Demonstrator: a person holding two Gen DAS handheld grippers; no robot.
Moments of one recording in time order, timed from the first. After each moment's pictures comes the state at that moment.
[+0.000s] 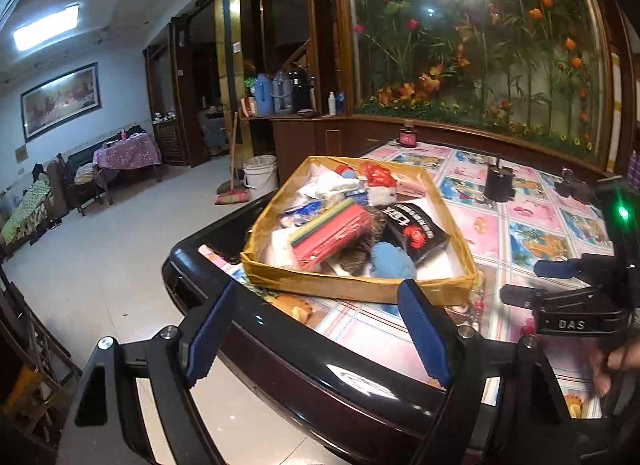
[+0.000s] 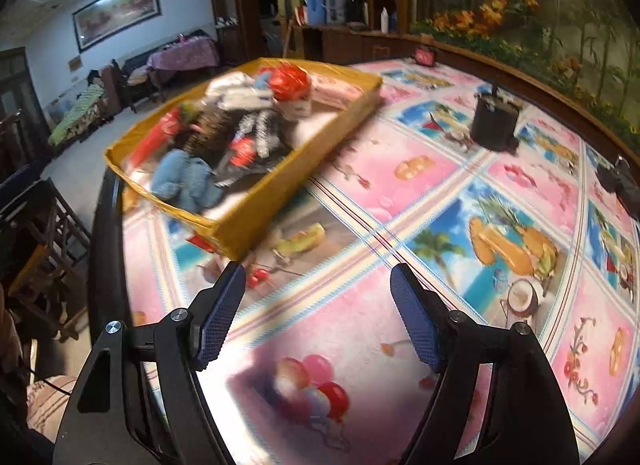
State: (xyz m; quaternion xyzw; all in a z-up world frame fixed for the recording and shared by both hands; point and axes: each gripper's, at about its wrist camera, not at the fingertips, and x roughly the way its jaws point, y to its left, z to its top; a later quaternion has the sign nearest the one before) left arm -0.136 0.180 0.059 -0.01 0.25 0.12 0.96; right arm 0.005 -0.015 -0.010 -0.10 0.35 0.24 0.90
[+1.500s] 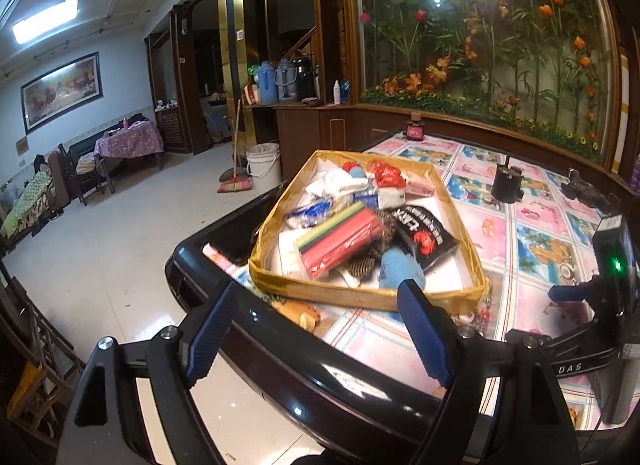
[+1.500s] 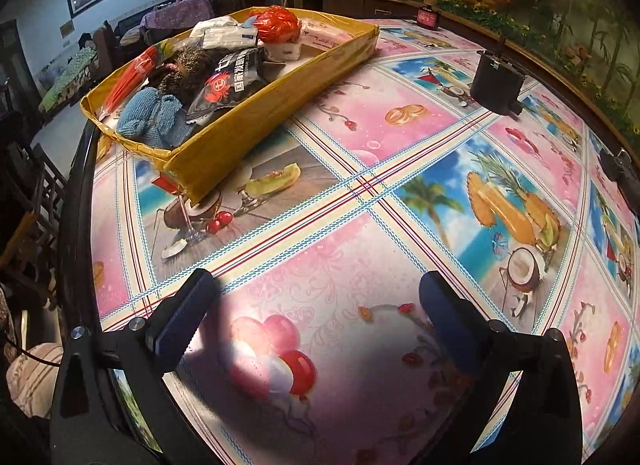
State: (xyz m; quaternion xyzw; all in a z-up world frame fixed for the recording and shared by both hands) left arm -0.124 0.185 0.063 -0.02 0.28 0.13 0.95; right arm 0.012 -0.022 -0.030 -0.15 0.41 0.23 0.87
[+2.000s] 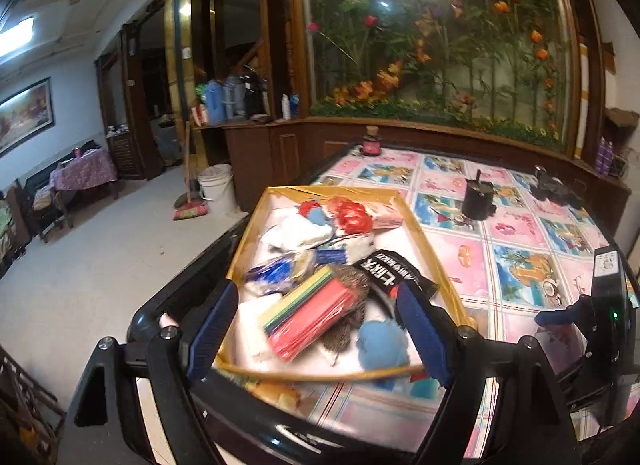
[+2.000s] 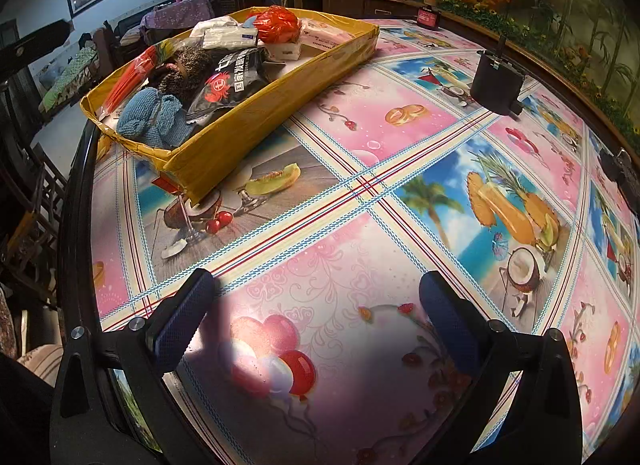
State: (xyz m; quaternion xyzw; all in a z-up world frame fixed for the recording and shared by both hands) left arm -0.072 0.199 0.087 0.01 0.25 0.04 0.97; right arm 0.012 -0.021 -0.030 -0.15 0.41 0.23 0.87
